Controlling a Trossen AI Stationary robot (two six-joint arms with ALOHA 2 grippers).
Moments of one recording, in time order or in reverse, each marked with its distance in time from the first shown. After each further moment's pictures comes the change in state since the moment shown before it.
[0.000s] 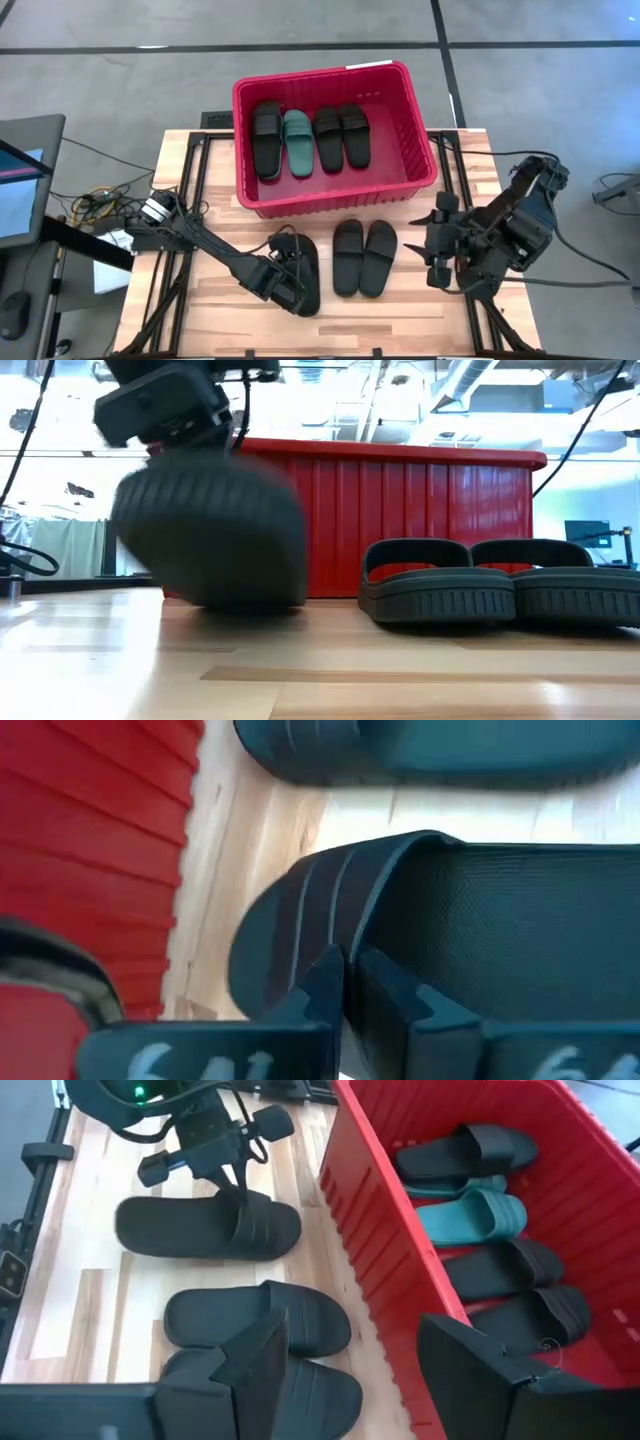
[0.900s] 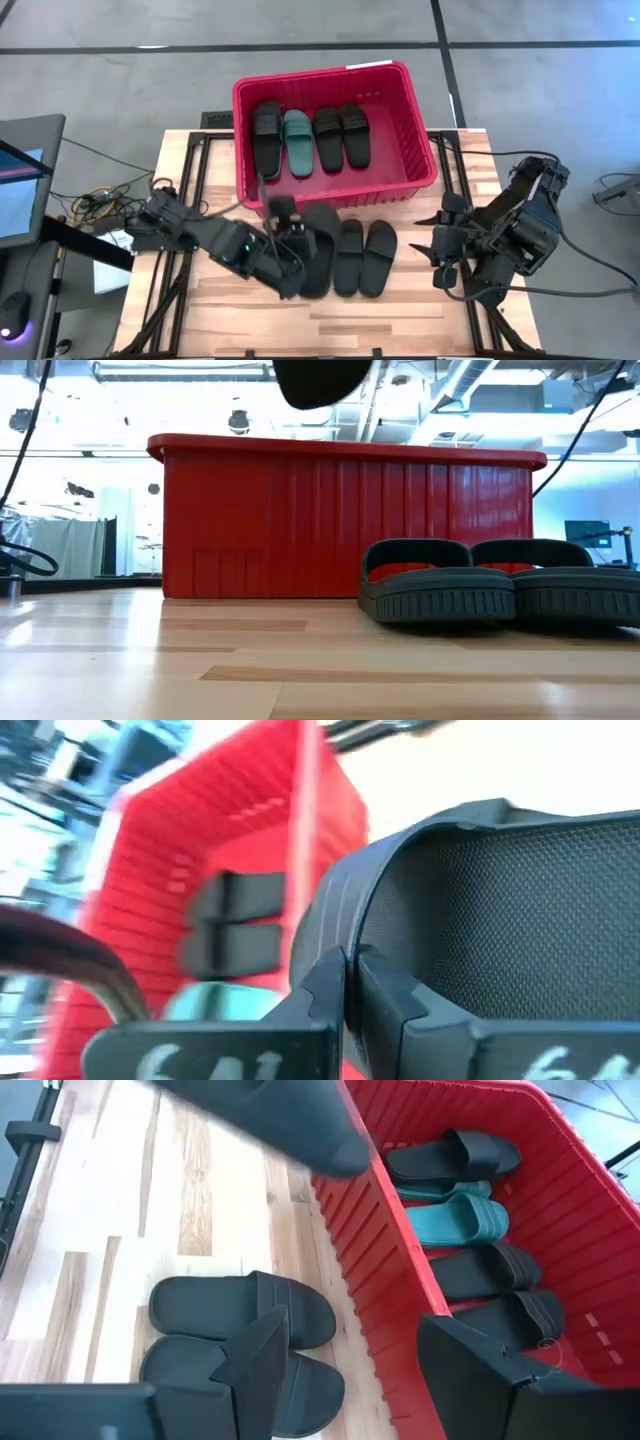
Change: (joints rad) left arm 0.043 -0.001 0.816 -0.563 -0.221 0.359; right arm 0.053 0.000 0.001 -0.078 0.042 0.037
